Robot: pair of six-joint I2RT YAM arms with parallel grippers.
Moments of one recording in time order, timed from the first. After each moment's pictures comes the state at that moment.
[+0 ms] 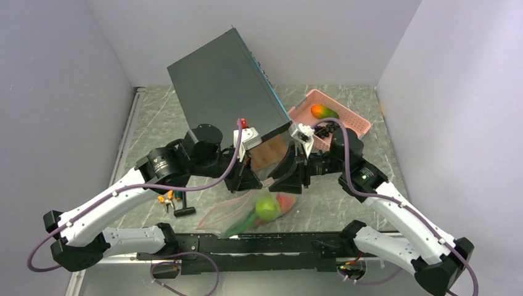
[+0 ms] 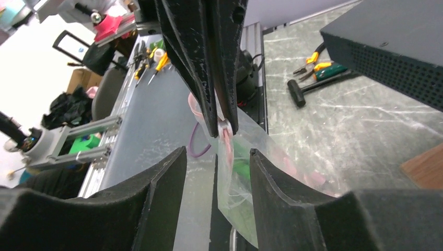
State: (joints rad) left arm -1.00 1.10 1.33 -0.73 0.40 -0.31; right arm 0.66 0.88 0.90 -0.13 -0.98 0.32
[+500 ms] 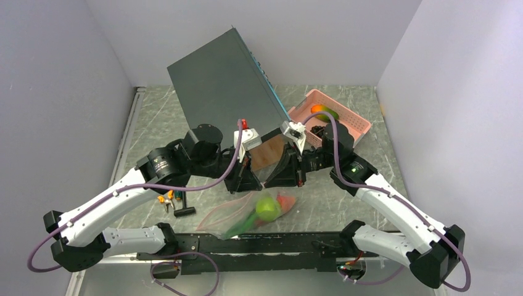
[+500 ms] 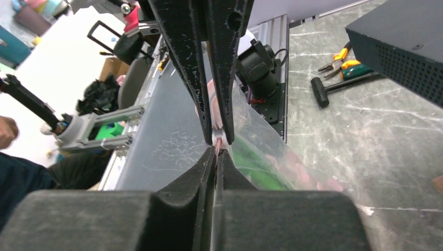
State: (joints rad) left arm -0.99 1.10 1.33 -0.73 0.43 -0.31; right arm 0.66 0.99 0.90 -0.04 -1.13 0.36
